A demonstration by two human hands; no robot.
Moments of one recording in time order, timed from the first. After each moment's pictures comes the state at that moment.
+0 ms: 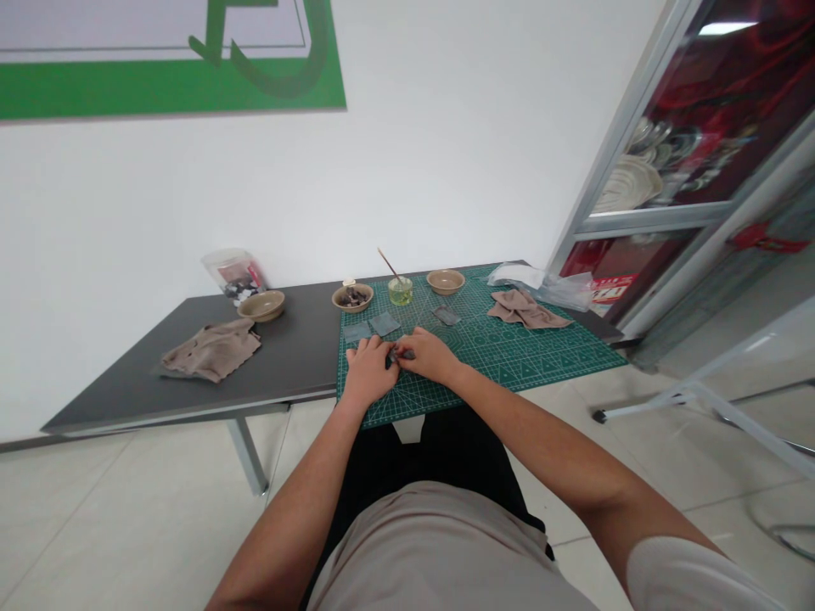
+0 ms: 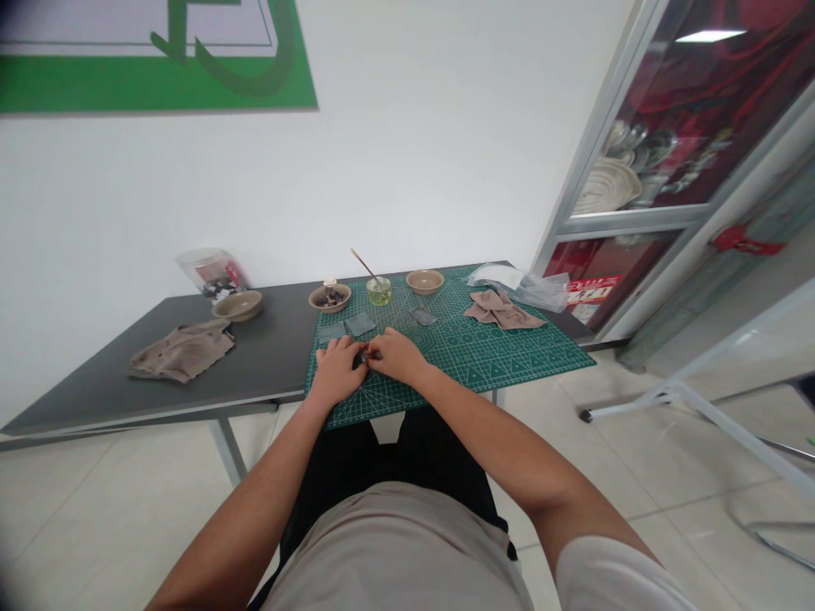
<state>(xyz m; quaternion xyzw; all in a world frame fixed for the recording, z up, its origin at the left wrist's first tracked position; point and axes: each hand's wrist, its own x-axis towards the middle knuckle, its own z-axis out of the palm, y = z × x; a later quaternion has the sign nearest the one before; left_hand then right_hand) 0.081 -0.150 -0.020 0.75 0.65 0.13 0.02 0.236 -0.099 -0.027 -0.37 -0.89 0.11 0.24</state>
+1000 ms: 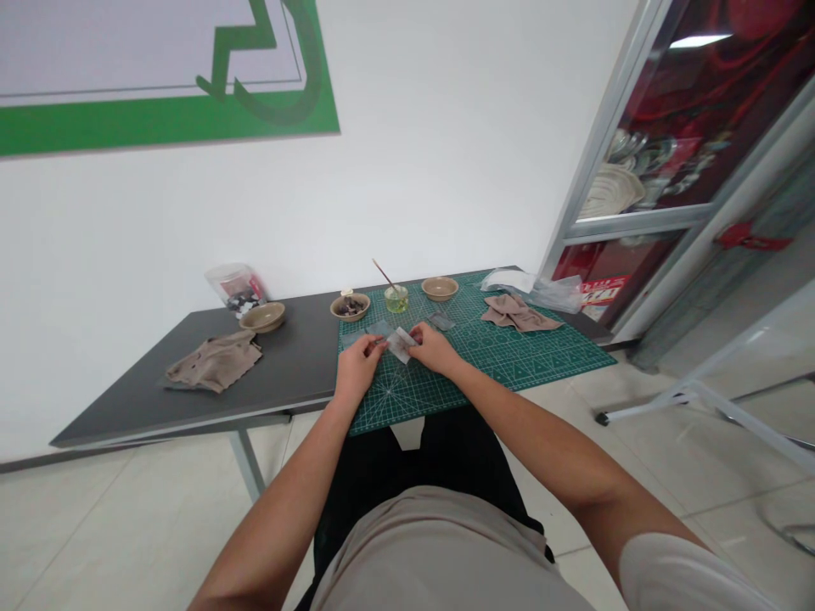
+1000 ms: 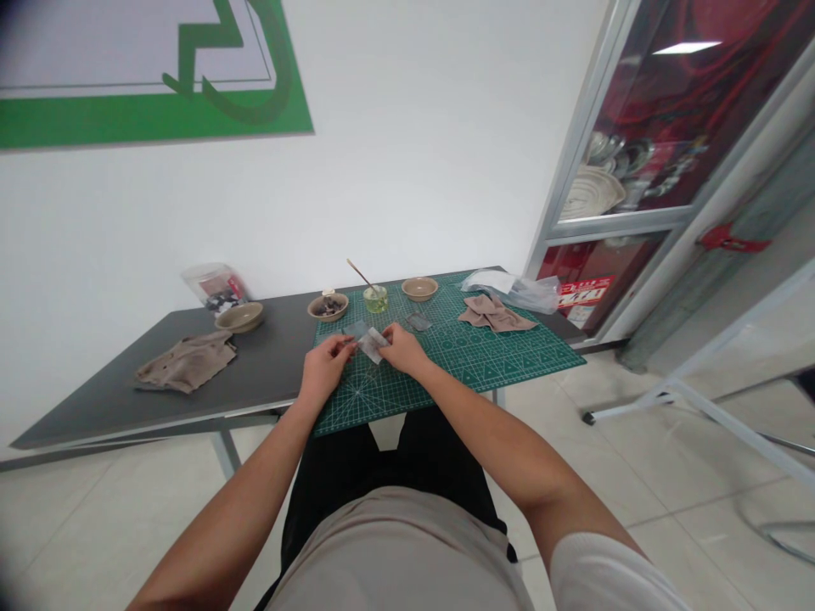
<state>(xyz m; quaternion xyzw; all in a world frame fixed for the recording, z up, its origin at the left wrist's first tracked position) 0.063 -0.128 -0.019 0.66 0.60 0.41 0.16 0.249 -0.081 -0.033 -0.53 -0.71 0.30 0.35</state>
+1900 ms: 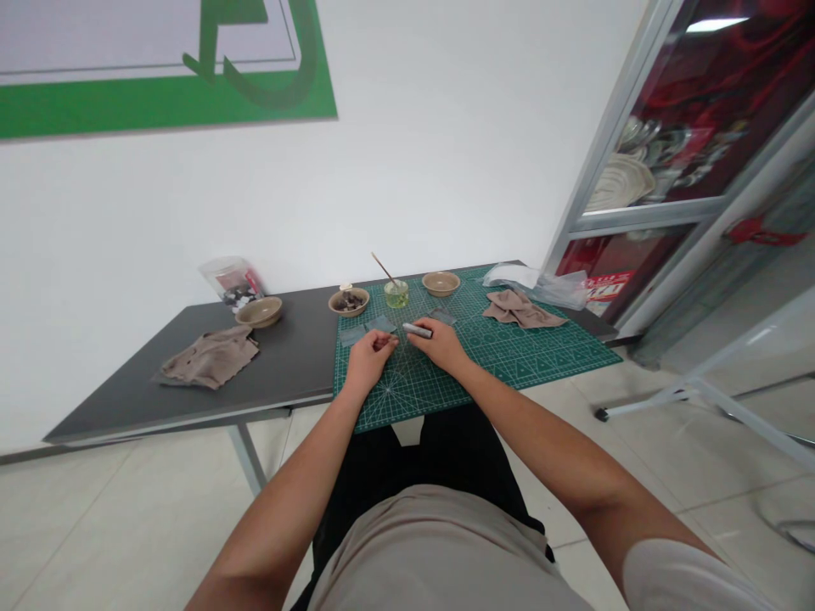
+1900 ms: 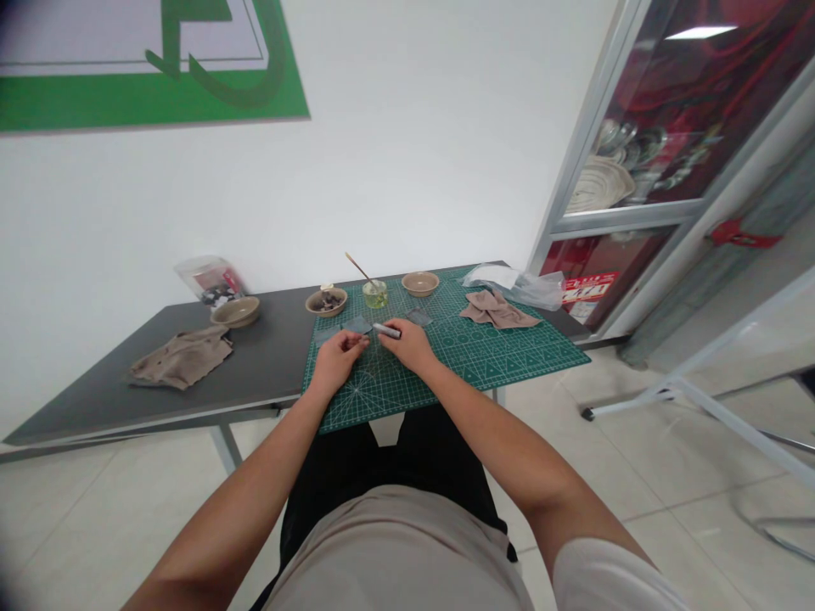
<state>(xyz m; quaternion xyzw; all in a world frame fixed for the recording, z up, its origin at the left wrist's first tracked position) 0.078 -0.113 -0.033 0.64 0.58 0.45 0.24 0.262 -0.081 -0.036 -0.45 -0.73 0.24 0.45</state>
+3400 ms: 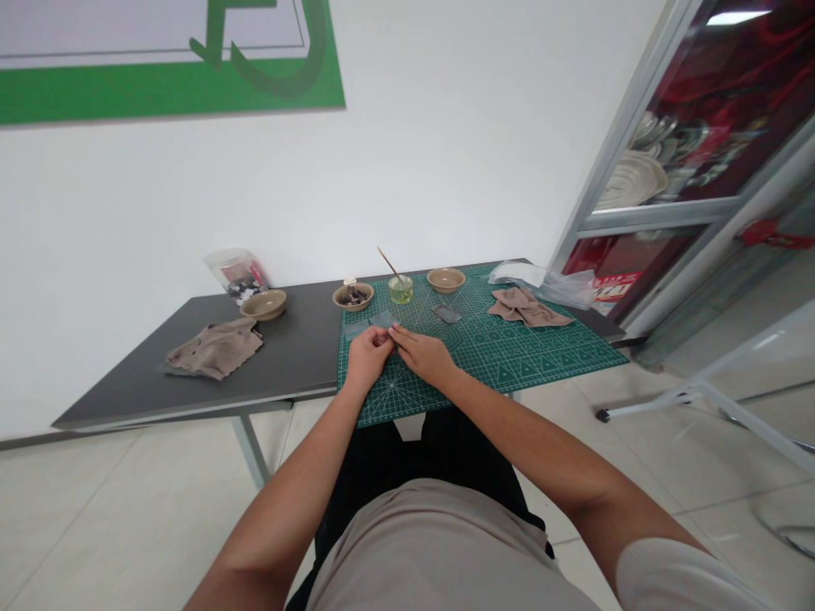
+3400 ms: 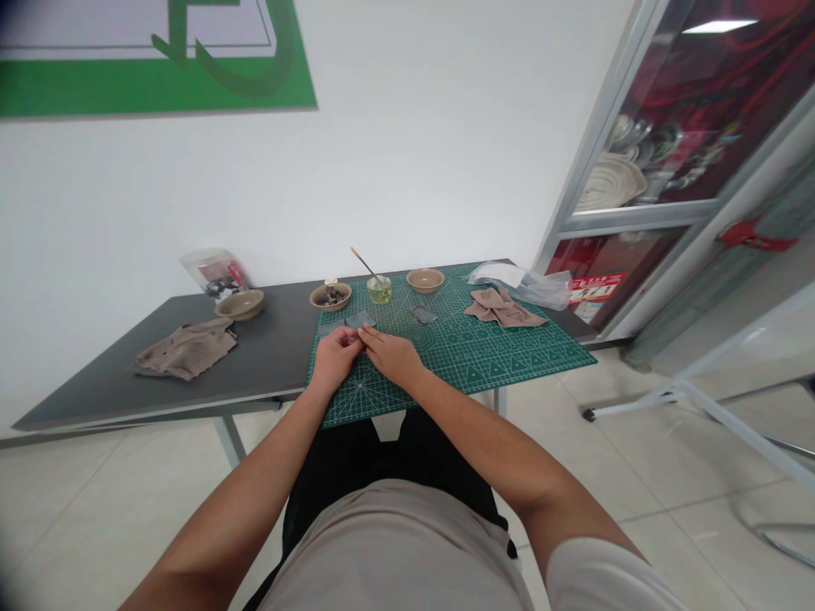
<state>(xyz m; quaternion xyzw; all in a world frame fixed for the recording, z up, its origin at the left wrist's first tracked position) 0.073 -0.116 -0.035 0.60 0.56 0.50 0.29 0.229 -0.108 -0.040 -0.39 -0.87 0.05 0.30</state>
